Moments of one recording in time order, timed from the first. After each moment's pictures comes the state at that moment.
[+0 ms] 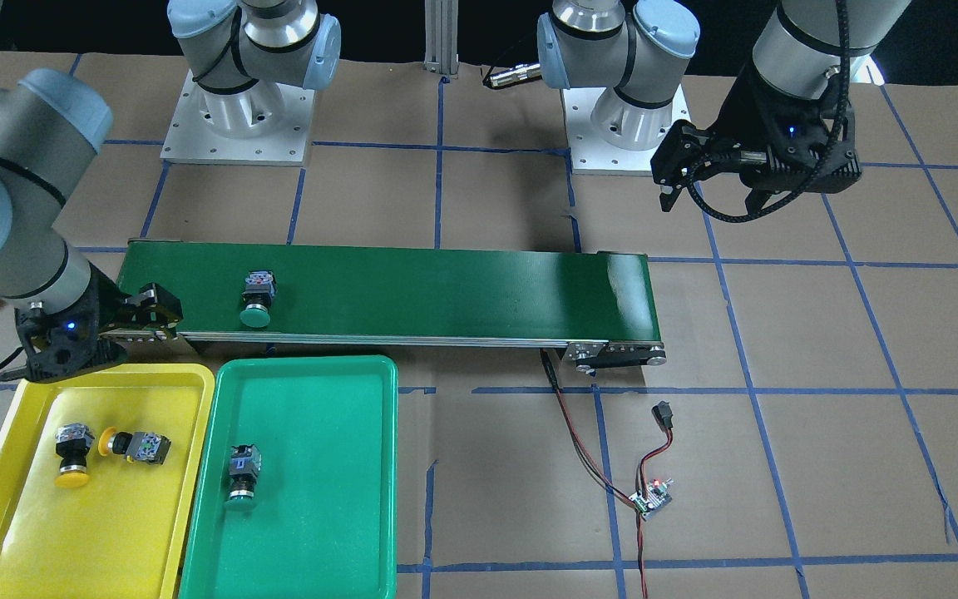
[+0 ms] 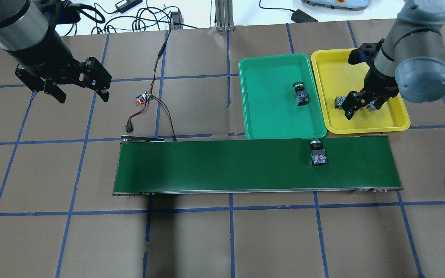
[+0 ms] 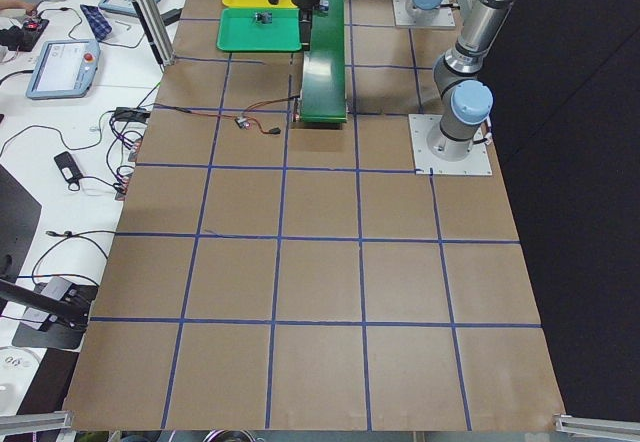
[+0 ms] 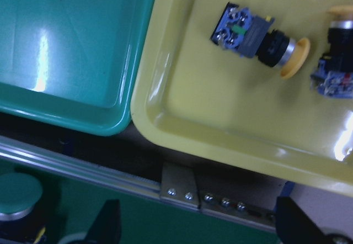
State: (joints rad) left arm -1.48 -1.54 -1.57 -1.62 1.56 0.11; right arm 1.35 -1.36 1.84 -1.96 -1.60 -0.51
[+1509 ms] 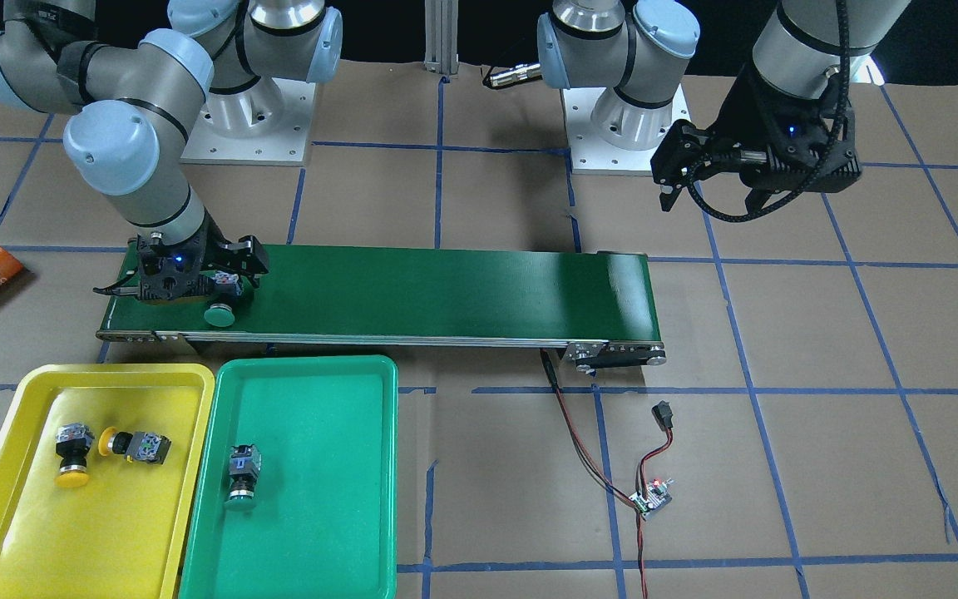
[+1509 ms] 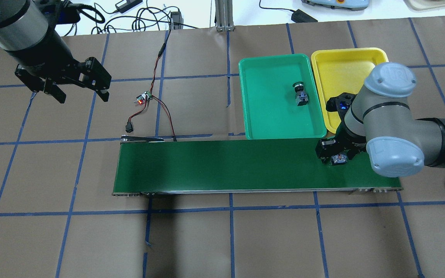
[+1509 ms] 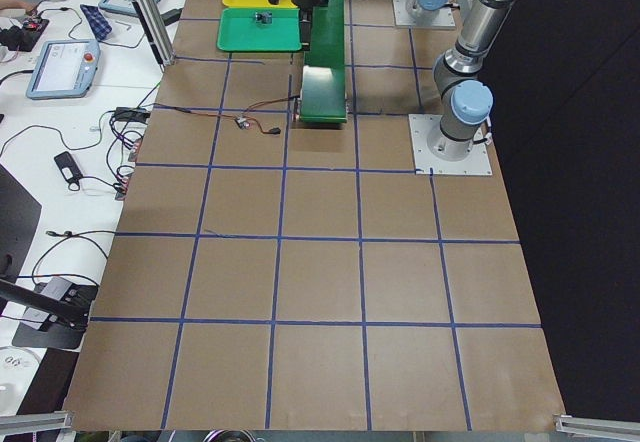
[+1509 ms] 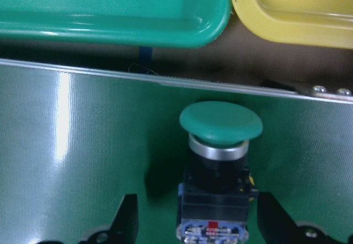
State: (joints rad) left arm -1.48 -1.54 -1.57 -1.62 1.56 0.11; right arm 1.44 -1.51 2.15 -2.12 -1.57 -0.24
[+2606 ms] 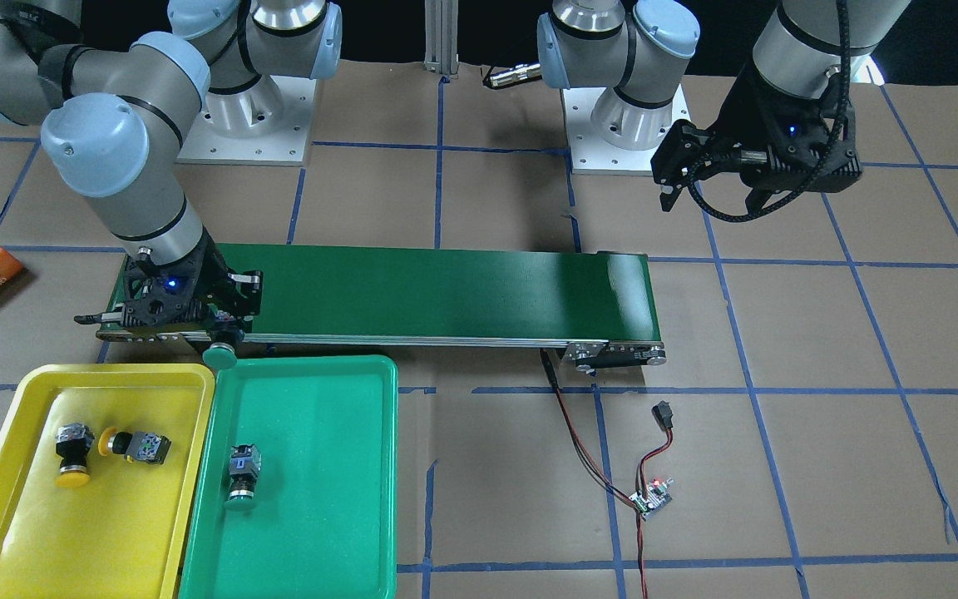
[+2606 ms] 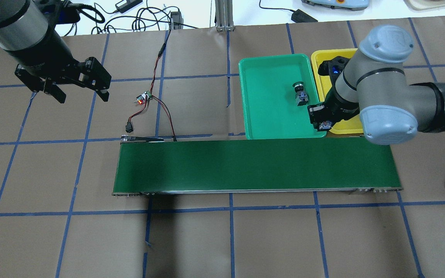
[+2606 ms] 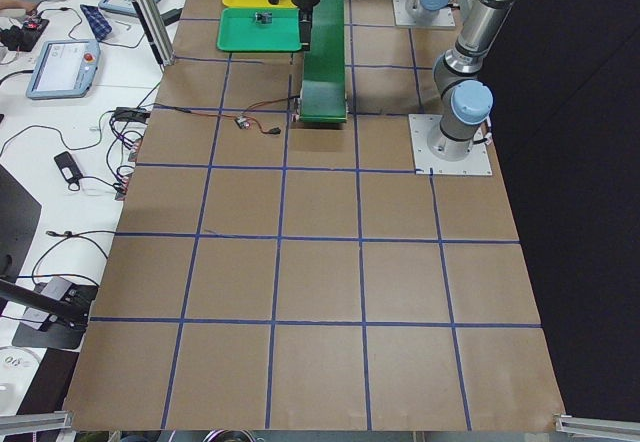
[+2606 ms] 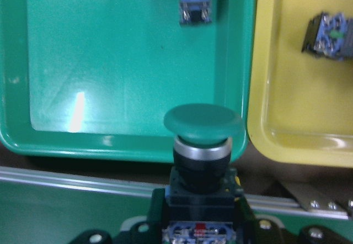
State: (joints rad) left arm -1.48 -1.54 -1.57 -1.62 1.56 0.11; right arm 1.52 -1.42 1.92 -2.15 -1.50 -0.15
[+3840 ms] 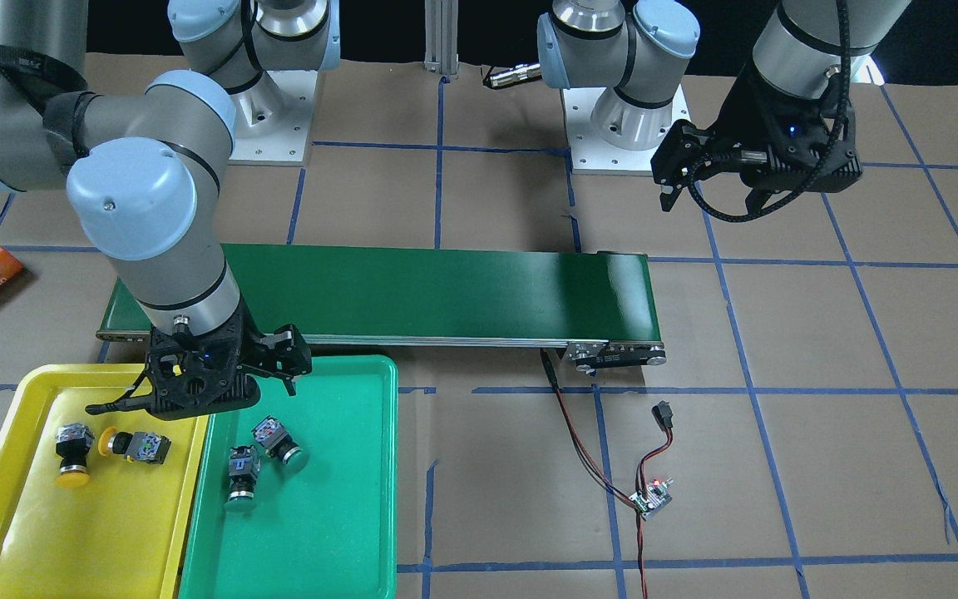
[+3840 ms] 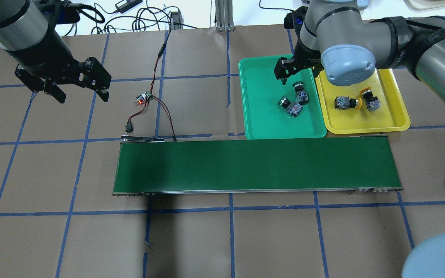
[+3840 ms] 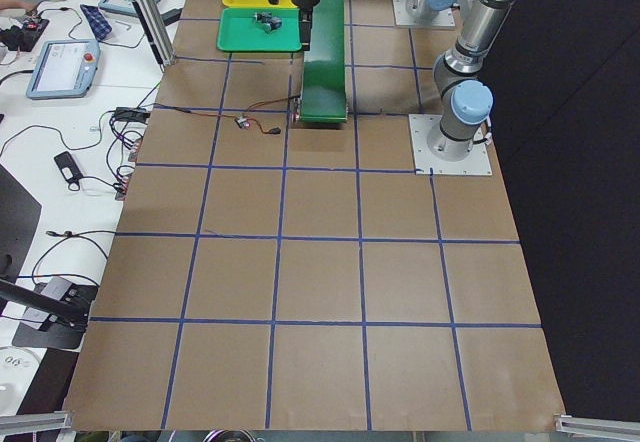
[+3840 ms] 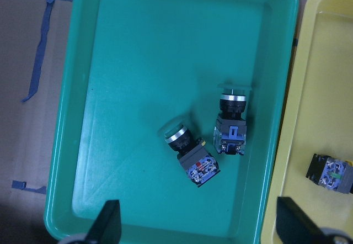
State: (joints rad) left arm -1.48 -1.54 -1.57 -1.62 1.56 0.11; right arm 1.63 -1.24 1.60 -2.06 -1.57 -0.14
